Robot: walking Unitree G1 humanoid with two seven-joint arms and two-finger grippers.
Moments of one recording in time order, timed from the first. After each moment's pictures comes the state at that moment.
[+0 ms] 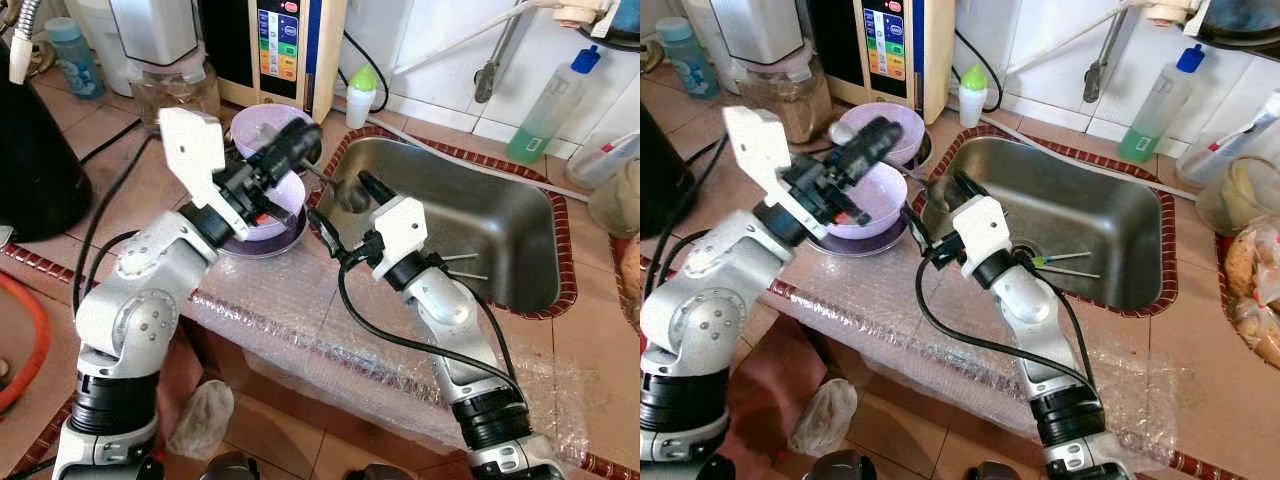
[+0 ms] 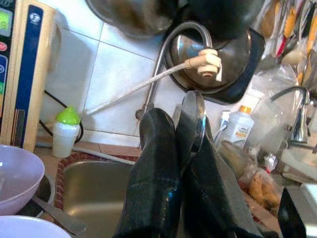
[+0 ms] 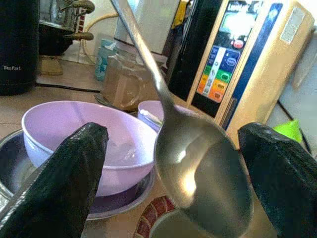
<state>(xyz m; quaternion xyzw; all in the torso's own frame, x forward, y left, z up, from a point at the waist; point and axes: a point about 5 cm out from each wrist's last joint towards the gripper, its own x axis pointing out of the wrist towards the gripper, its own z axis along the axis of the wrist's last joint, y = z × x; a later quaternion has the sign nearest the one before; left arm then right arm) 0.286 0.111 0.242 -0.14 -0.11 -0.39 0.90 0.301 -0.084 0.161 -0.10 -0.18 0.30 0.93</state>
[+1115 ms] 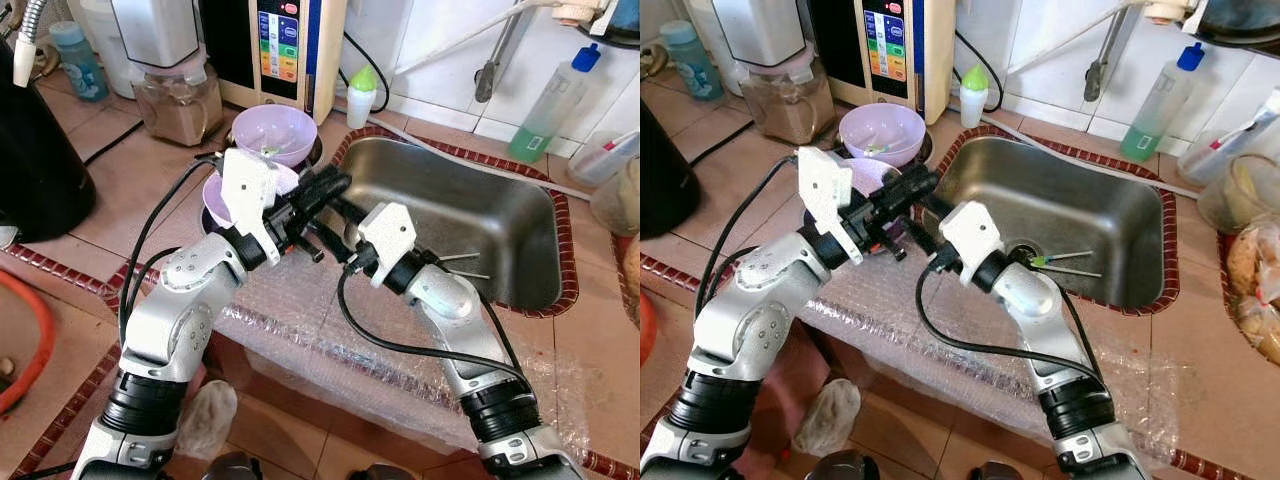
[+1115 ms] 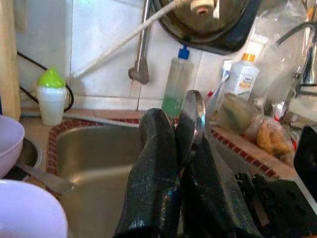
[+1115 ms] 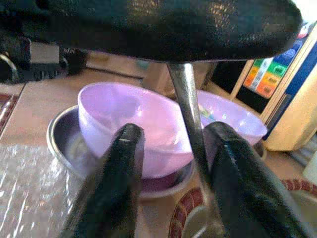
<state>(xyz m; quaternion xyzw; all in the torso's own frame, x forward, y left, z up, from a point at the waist) 0.293 0.085 0.201 -0.08 -0.07 -0.42 0.90 0.301 -0.082 0.152 -0.12 -0.13 0.39 0.90</state>
